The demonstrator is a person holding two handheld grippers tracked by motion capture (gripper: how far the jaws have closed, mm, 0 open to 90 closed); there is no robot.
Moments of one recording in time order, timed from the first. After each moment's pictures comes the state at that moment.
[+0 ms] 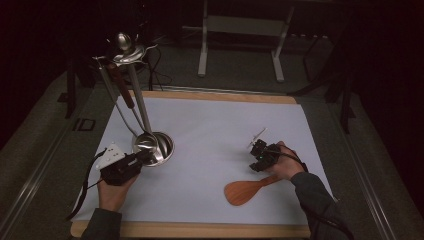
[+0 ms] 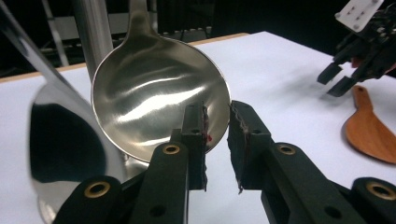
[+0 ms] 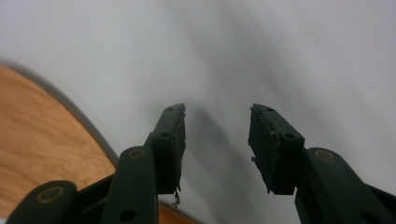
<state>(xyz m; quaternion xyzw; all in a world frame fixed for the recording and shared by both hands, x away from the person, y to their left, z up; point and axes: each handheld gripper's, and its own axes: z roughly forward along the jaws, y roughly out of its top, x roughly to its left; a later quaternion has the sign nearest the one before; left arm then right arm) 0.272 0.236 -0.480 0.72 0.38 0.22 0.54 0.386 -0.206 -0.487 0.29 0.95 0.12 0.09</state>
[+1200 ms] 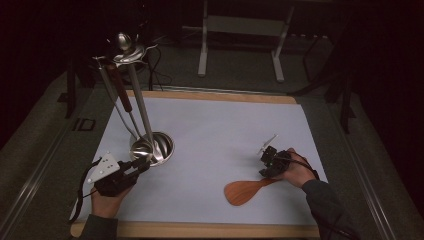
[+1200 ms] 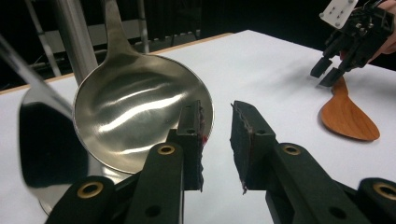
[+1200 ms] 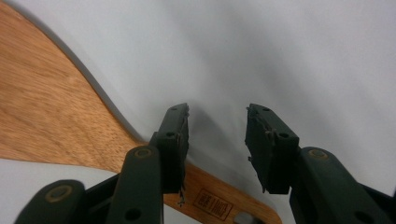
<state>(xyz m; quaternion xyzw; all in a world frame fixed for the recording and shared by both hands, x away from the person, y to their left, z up) 0.244 0.240 -0.477 0.73 0.34 0.23 0.54 0.370 -0.236 -0.493 0.30 0.94 0.11 0.09</state>
